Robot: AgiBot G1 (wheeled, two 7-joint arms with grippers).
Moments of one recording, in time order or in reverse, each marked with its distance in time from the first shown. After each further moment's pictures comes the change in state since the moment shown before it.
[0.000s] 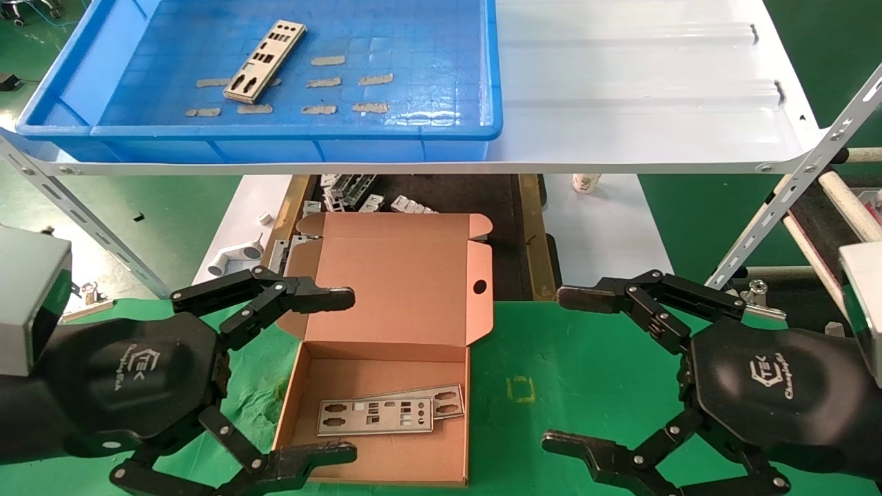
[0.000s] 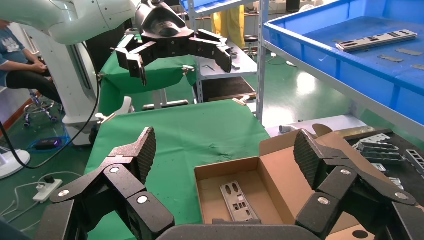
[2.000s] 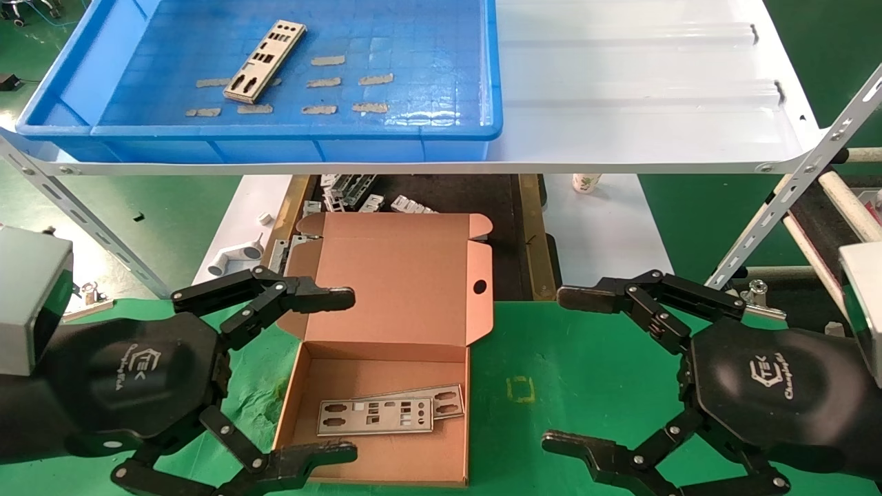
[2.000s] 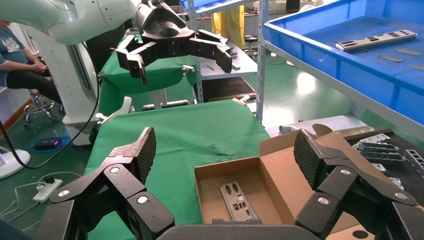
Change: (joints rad) left arm -0.001 0.001 0.001 0.002 0.001 0.000 0.001; right arm 0.000 0.000 0.000 0.000 0.000 0.000 0.000
